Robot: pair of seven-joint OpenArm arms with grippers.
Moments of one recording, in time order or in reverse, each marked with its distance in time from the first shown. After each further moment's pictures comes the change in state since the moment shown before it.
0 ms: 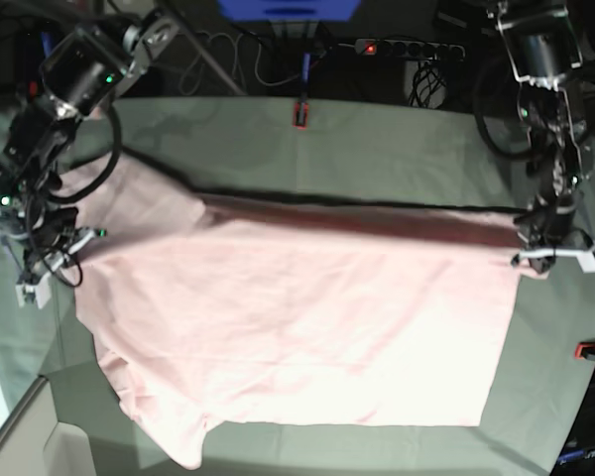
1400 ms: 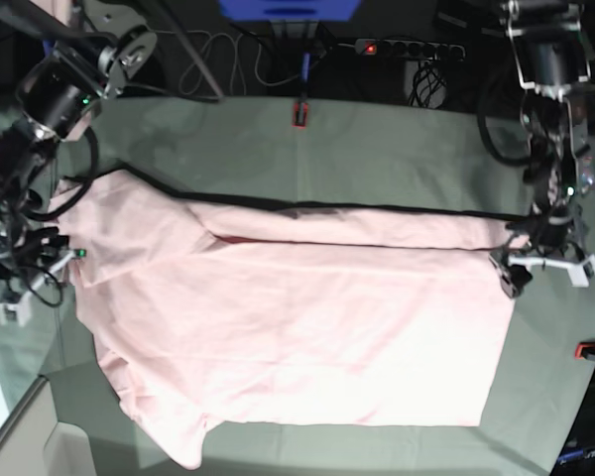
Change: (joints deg) left arm 0.5 -3.1 7.0 0.4 -0.4 0.3 -1.0; right arm 2.8 3.6 0.6 -2.5 -0.2 0.0 2.6
